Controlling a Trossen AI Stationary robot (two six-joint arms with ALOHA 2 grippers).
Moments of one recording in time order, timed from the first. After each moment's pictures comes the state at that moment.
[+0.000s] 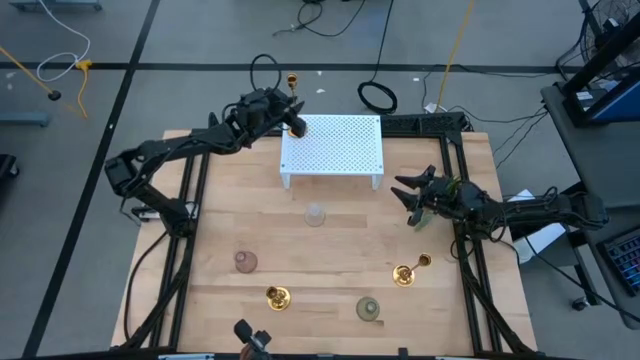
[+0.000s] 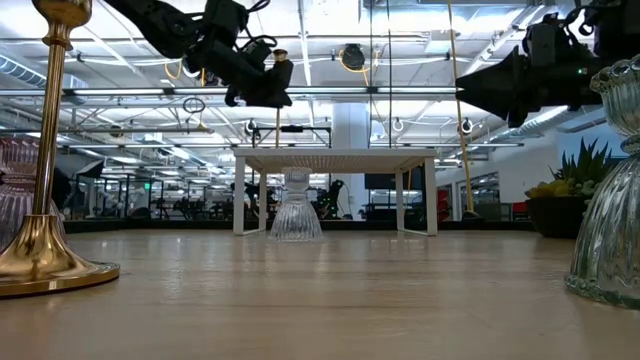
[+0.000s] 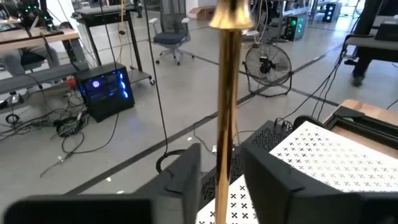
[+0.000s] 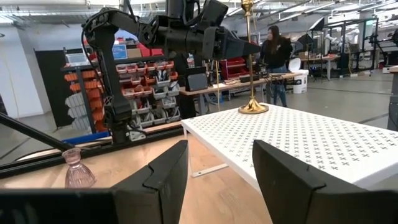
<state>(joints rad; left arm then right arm) 0.62 1.52 1.06 0.27 -0.21 0.00 -0.10 0.59 0.02 0.72 0.28 0.09</state>
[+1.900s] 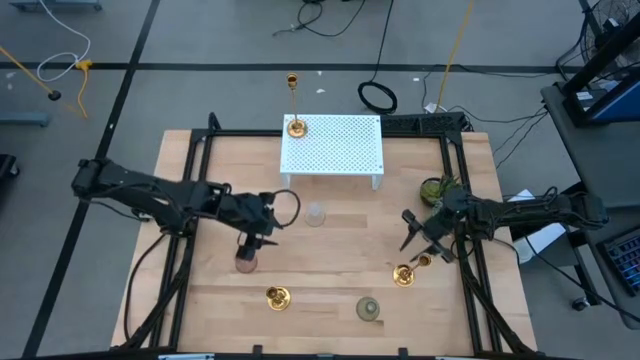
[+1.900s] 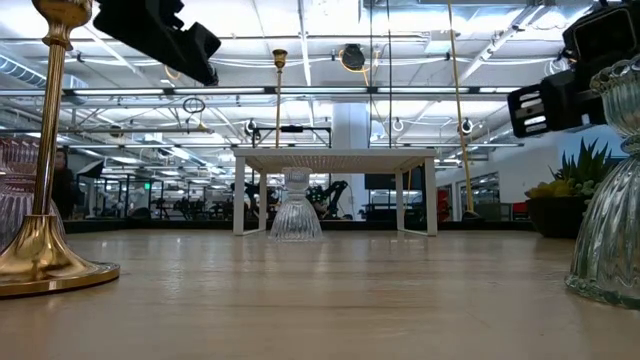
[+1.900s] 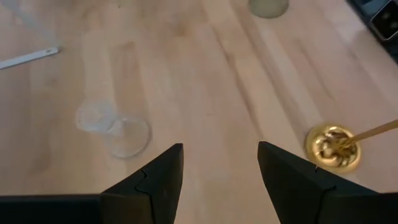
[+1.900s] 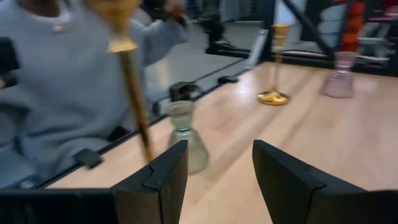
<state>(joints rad) -0.16 1.18 0.91 -0.52 0.05 0.15 -0.10 0.59 0.01 0.40 -0.82 -0.07</state>
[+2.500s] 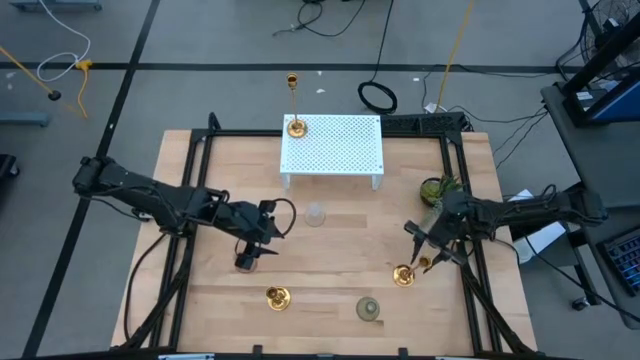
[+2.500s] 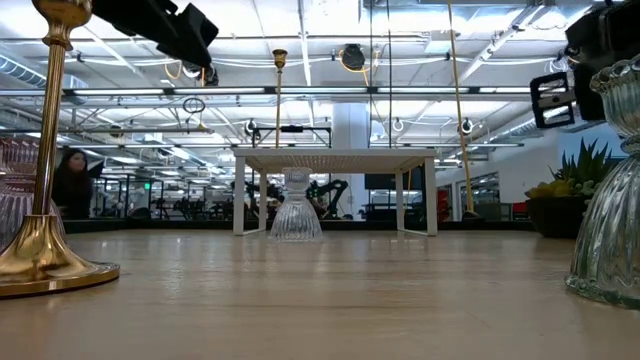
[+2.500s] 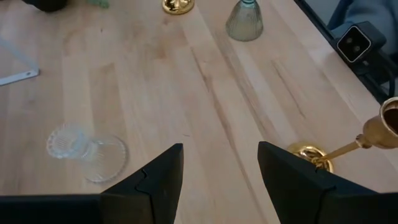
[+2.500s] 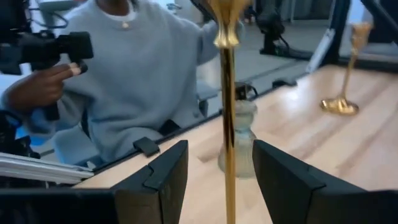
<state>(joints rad) -0.24 1.18 0.89 -0.45 0.05 0.10 -0.04 0.59 0.01 0.41 -0.99 -0.09</state>
